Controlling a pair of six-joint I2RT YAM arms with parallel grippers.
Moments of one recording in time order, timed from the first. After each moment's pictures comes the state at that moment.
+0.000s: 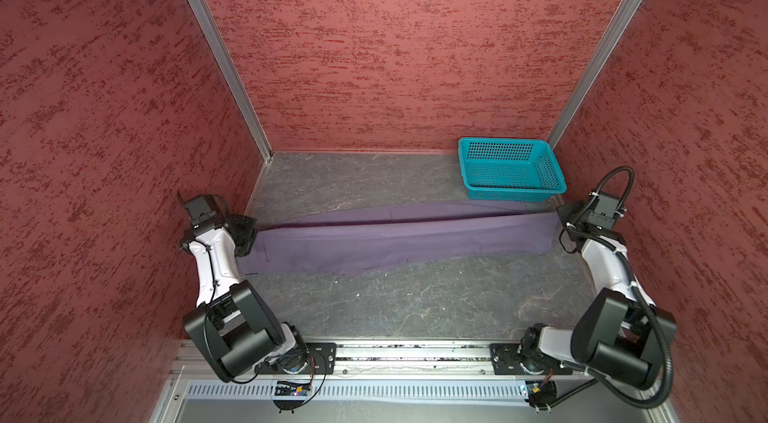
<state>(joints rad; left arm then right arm) 0.63 1.35 1.05 -0.76 0.30 -0.78 -0.44 1.33 0.88 -0.23 -0.03 0.88</state>
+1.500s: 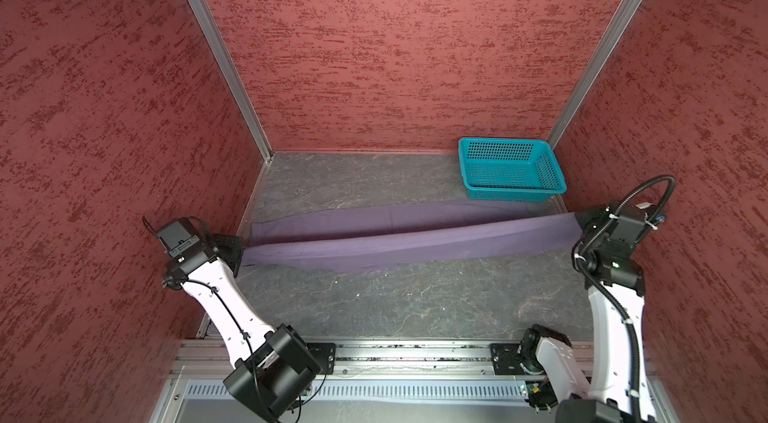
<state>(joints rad) 0.86 1.03 1.02 -1.02 0.32 -0.69 -0.40 0.80 0.90 -0.48 0.20 0.80</state>
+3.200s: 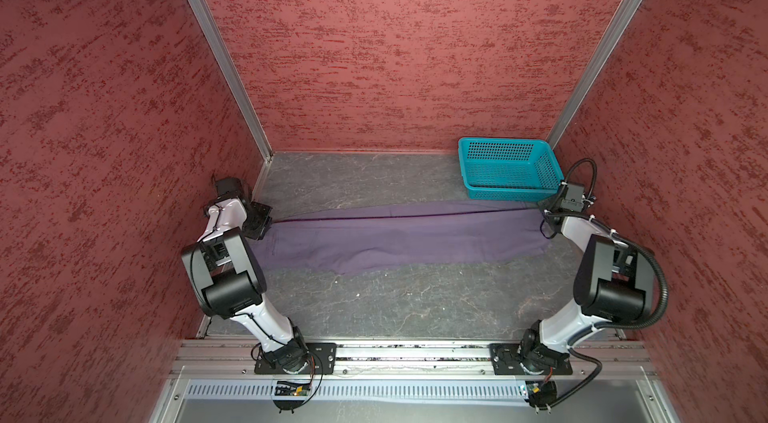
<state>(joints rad) 0.49 1.73 1.24 -0.73 0.20 -0.83 -0.34 1.66 0.98 -0.07 0.10 0.88</state>
